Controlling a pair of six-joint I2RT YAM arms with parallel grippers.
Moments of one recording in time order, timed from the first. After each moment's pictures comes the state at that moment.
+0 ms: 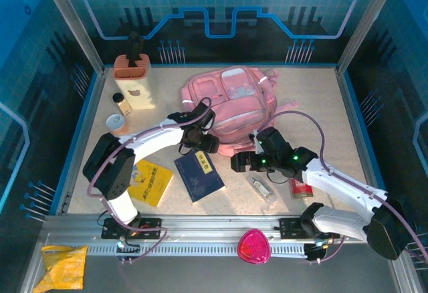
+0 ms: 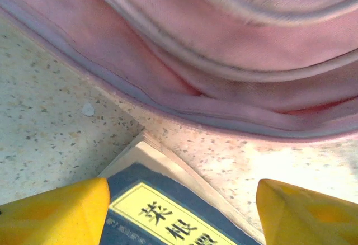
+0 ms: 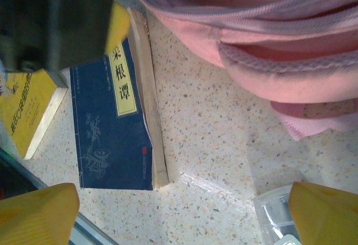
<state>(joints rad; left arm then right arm) -0.62 1.69 1.19 -0.69 0.04 -0.43 0.70 1.10 0.71 -0.52 -0.19 0.61</state>
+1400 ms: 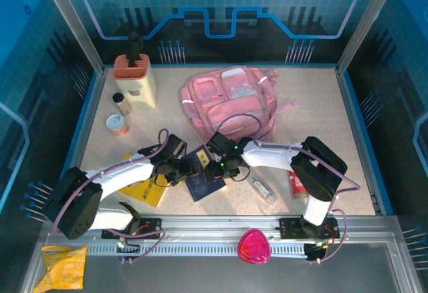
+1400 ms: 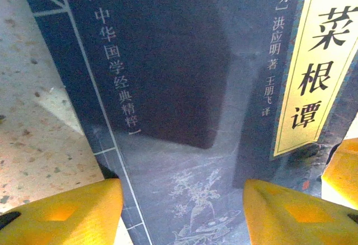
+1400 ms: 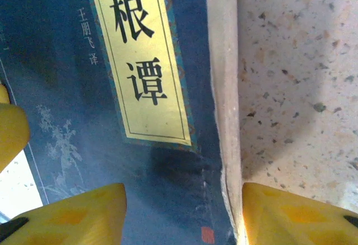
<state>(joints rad) -0.57 1.32 0.60 -0.46 0.27 -1.03 0.92 1.77 1.05 -0.52 -0.21 0.65</state>
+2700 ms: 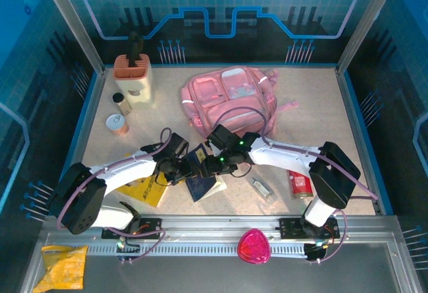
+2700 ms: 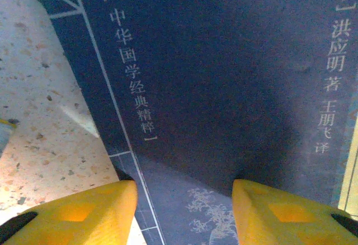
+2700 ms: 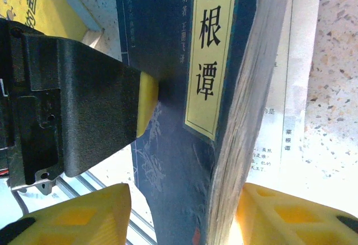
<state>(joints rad) -0.57 1.36 0.63 -0.52 0.25 -0.98 0.92 1.65 1.11 -0.58 -0.30 0.66</state>
